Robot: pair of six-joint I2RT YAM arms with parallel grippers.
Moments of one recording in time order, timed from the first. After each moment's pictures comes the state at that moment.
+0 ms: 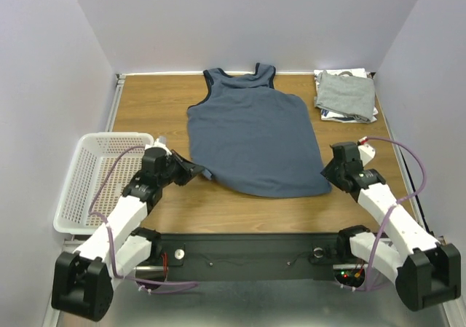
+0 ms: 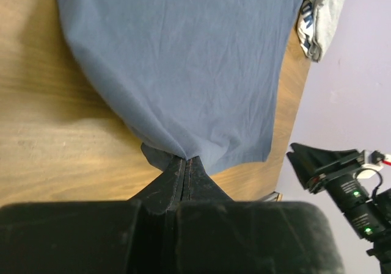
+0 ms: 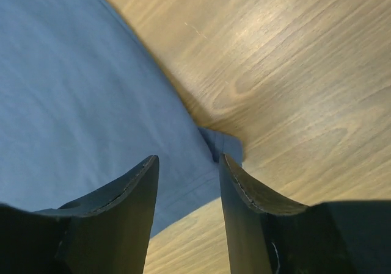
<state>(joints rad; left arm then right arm) -0.27 0.84 0.40 -0.12 0.28 -1.06 0.22 0.90 0.60 -0.58 0.38 0.85</state>
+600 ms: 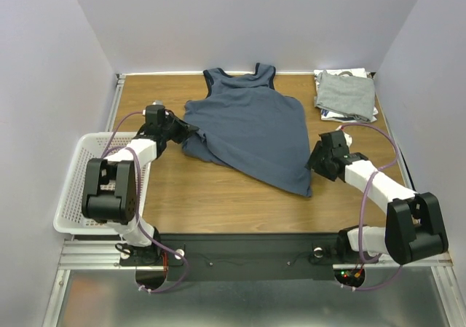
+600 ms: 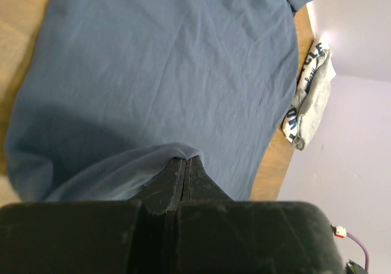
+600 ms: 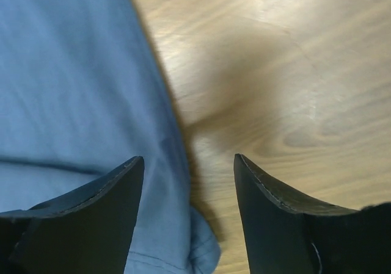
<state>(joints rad) -0.10 1.55 0.85 0.12 0.31 -1.04 0.22 1.28 0.67 -0.40 0.21 0.68</state>
